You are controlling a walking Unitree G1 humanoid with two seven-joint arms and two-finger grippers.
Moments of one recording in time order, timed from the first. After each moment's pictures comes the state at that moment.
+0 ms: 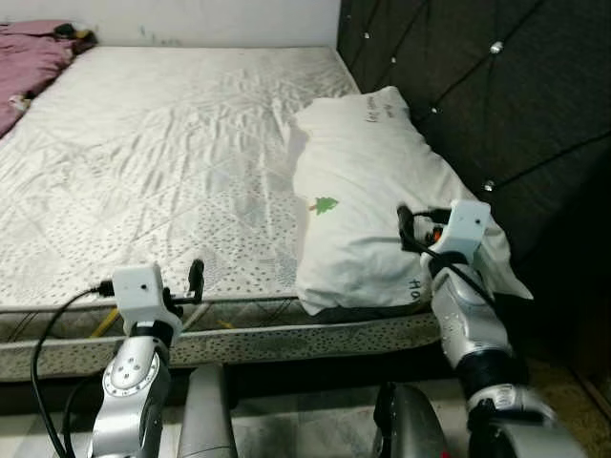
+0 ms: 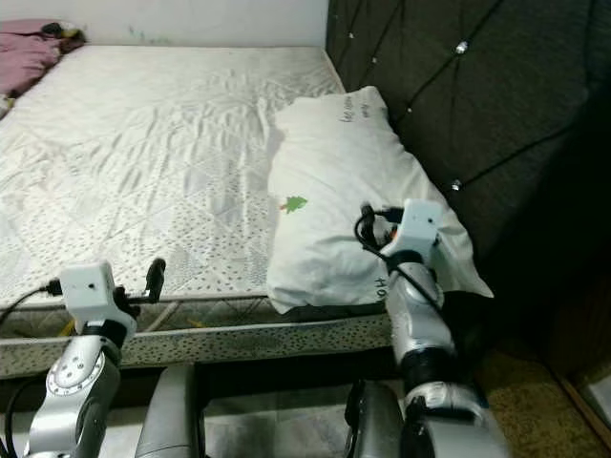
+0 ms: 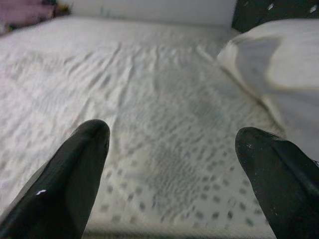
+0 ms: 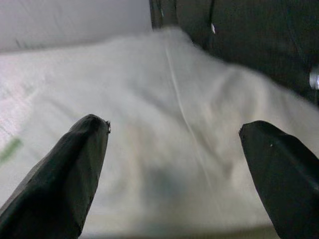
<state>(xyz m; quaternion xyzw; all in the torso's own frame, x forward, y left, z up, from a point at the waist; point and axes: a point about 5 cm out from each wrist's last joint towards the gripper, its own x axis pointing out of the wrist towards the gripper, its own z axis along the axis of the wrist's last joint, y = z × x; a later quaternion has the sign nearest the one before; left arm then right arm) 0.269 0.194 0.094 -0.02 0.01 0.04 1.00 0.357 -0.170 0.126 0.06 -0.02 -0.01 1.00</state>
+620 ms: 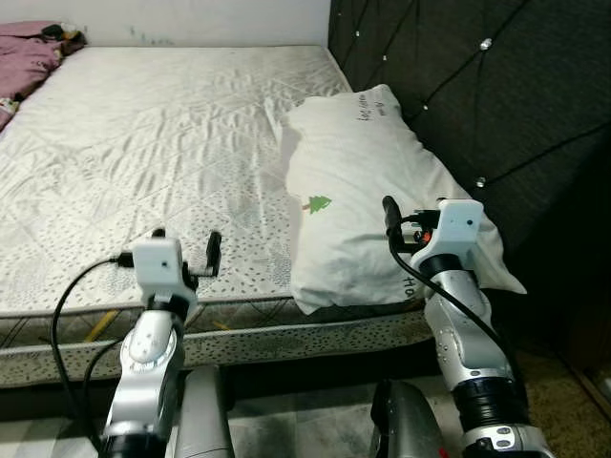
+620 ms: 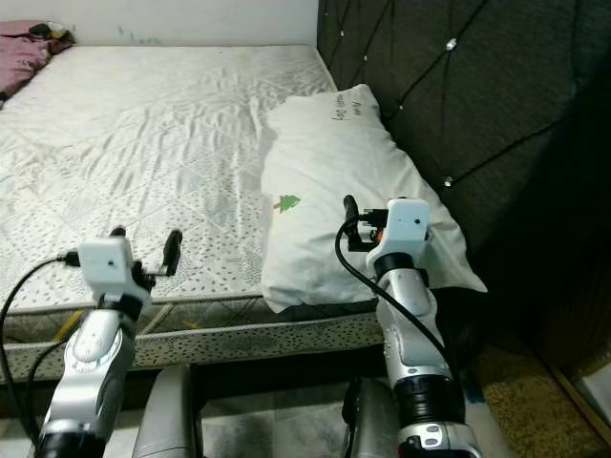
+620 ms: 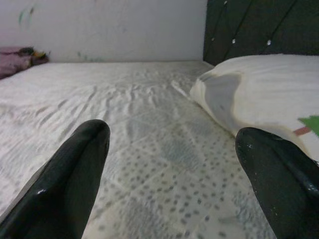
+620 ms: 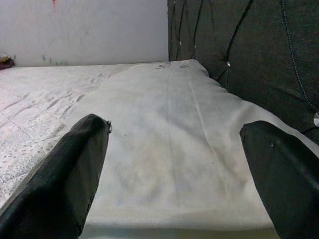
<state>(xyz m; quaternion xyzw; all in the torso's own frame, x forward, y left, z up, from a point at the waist) 0.294 0.178 0.114 0.01 -0.07 0.00 1.00 0.337 -0.152 0.140 0.03 -0.07 0.03 1.00</state>
